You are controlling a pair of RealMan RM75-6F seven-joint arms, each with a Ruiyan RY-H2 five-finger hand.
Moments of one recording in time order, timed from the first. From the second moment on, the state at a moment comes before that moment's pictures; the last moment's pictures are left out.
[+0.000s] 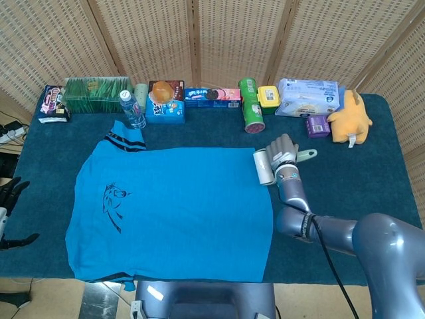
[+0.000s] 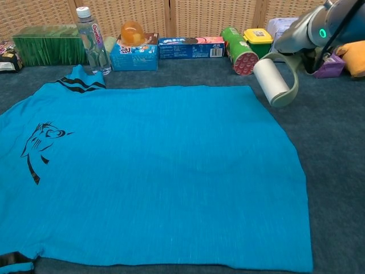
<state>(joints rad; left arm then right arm) -0.12 -0.82 -0.02 -1.88 1.42 1.34 -0.04 1.37 -1.41 -0.07 -1.38 0.07 0.85 -1.35</state>
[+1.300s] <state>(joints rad) -0.10 -0.81 0.00 -1.87 1.49 1.39 -0.09 0.89 -1.20 0.00 -1.49 -0.79 0.90 -0.53</state>
